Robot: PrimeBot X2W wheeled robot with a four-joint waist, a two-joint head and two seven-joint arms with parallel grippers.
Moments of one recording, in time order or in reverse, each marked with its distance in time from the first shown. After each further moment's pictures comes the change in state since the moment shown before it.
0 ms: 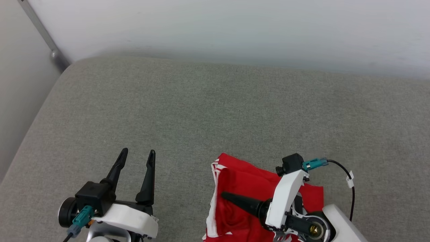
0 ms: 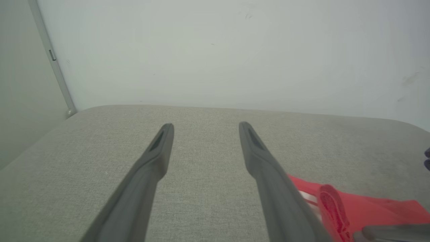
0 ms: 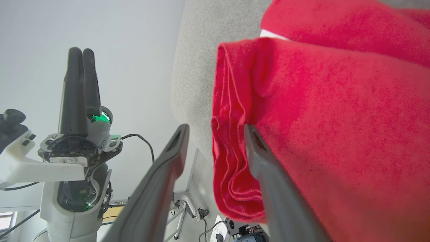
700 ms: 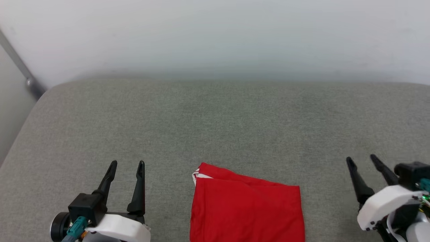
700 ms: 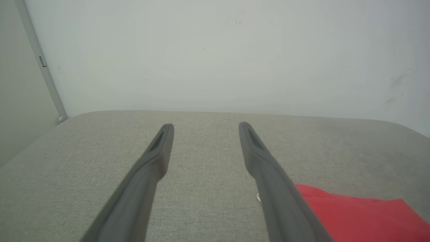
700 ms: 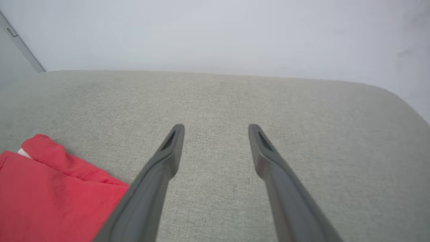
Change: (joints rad) left arm 0.057 -0.005 0.038 0.023 -0.006 0.031 -0.020; right arm 0.174 -0.211 -0.371 -0.155 -0.842 0.000 -0.586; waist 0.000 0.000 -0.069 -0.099
